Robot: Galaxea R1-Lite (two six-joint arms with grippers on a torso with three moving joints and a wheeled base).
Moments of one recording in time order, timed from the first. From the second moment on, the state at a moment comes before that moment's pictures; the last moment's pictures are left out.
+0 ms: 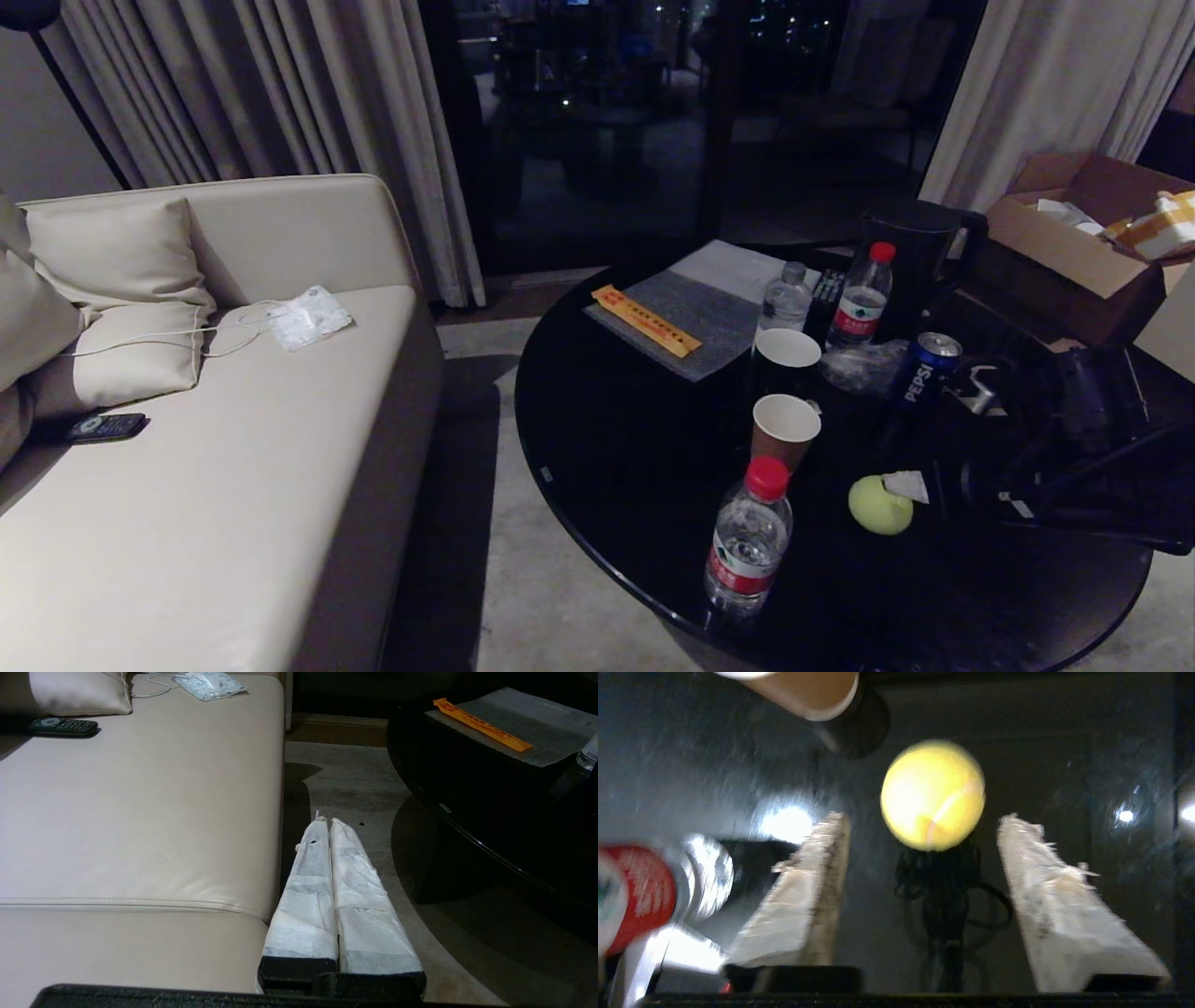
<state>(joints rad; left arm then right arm) -0.01 0.00 0.00 0.00 0.06 -0.08 0.11 1.70 -0.64 -0.33 0.06 0.05</state>
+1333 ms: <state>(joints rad) -0.01 0.00 0.00 0.00 0.06 -0.08 0.13 2.04 -0.80 -0.33 -0.06 0.05</state>
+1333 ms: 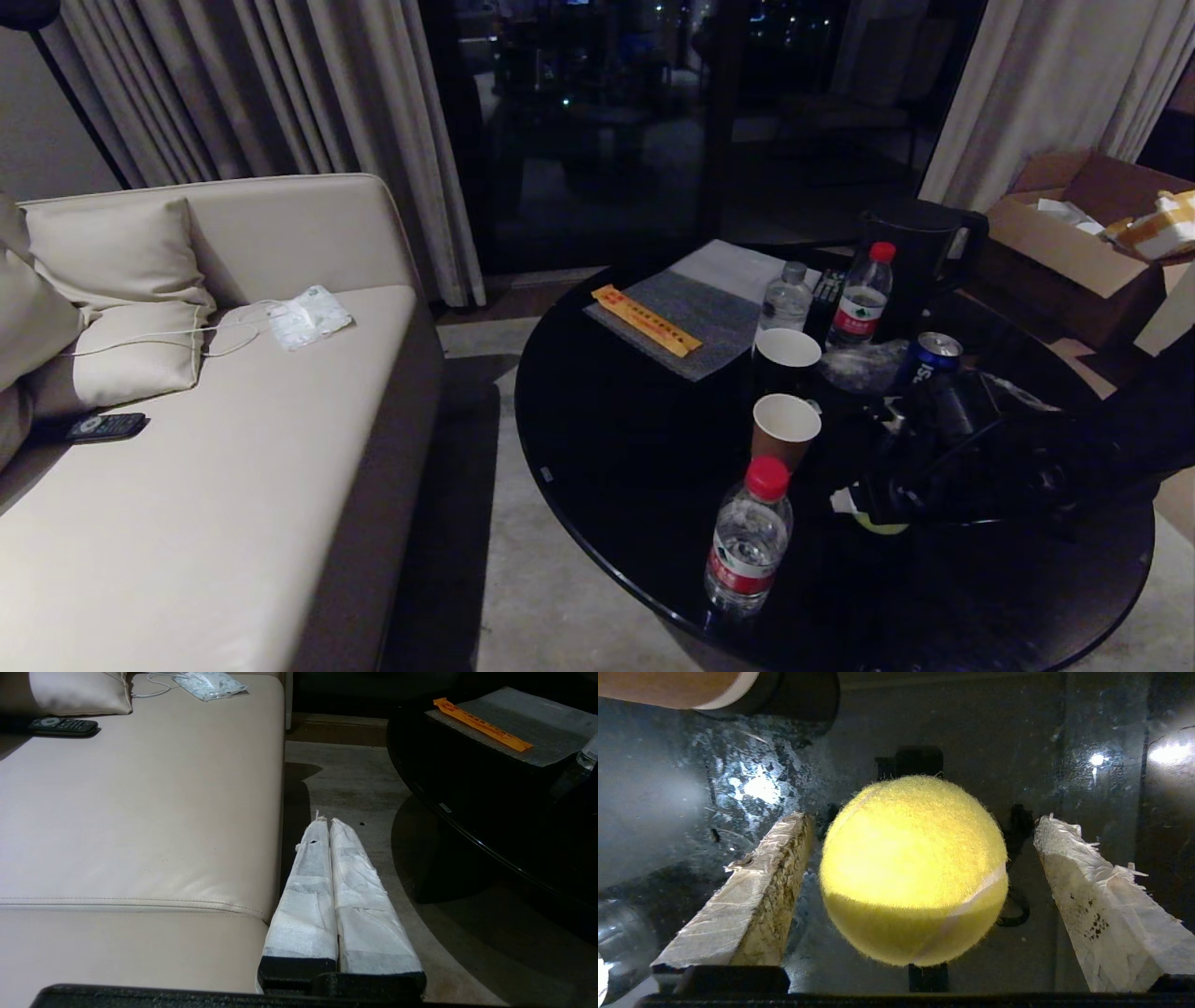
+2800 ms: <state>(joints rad) -0.01 0.00 0.00 0.00 0.06 -0.08 0.11 1.59 -0.47 -0.32 -0.06 0.03</state>
